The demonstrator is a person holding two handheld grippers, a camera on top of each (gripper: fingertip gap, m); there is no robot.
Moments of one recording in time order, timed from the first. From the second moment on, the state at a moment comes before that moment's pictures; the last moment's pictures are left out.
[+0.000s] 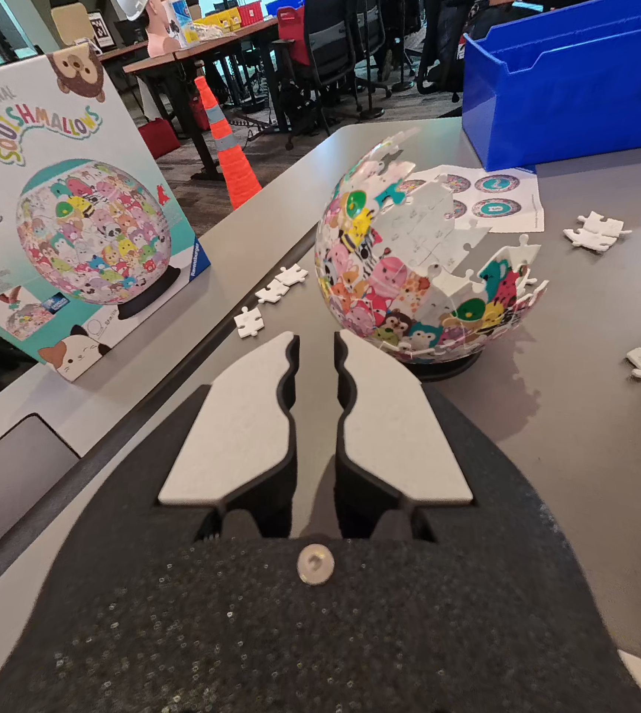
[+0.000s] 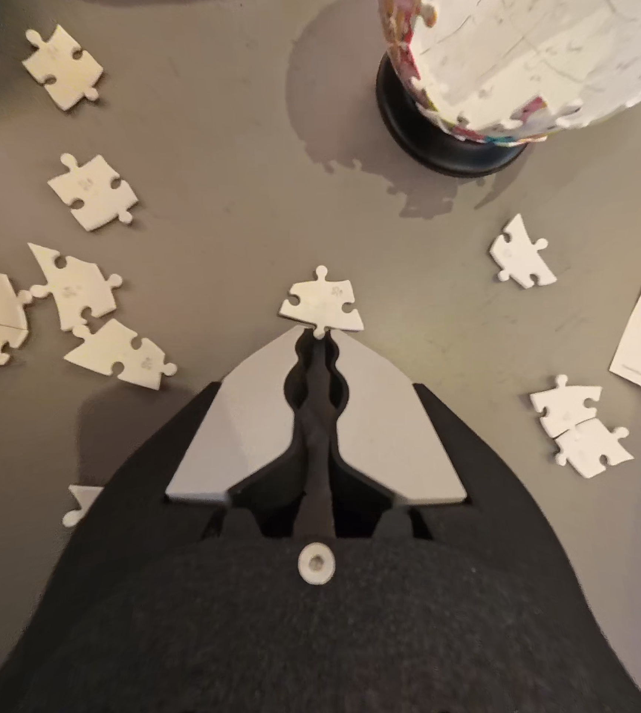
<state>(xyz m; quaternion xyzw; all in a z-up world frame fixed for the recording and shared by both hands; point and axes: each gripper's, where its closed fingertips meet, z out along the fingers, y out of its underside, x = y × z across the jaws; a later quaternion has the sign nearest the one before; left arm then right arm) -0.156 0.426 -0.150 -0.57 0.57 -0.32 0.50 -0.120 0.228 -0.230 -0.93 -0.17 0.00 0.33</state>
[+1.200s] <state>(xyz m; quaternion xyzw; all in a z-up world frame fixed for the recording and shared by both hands) -0.194 0.228 -0.115 -0.41 0.53 -0.74 -0.01 -0.176 0.235 -0.116 -0.66 -0.72 -0.01 0.22</state>
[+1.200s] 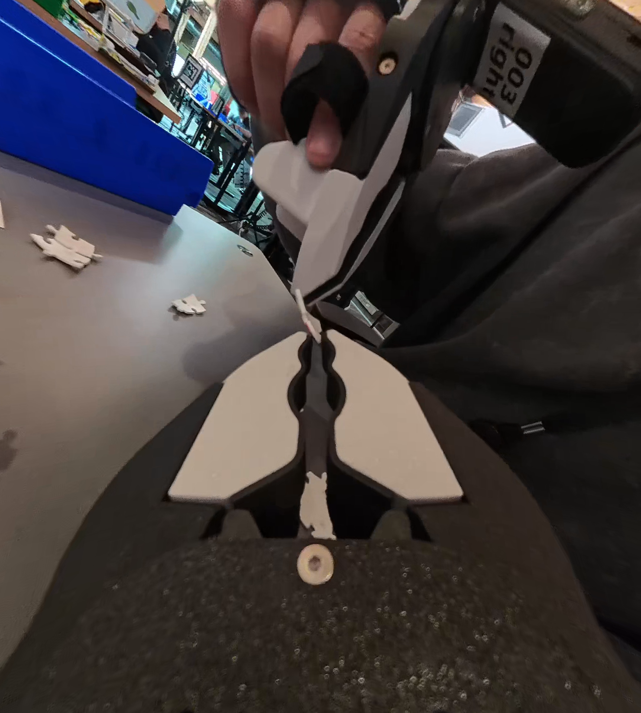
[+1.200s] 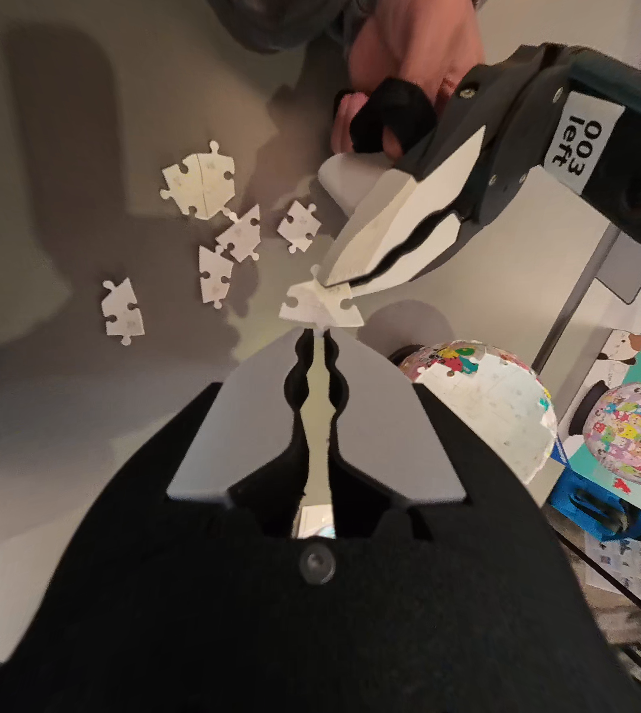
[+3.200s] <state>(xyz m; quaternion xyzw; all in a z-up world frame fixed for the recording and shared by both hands) -0.183 0.331 -0.145 -0.55 0.54 -0.60 0.20 -0.061 0.332 -0.155 -0.42 -0.89 -0.10 0.13</state>
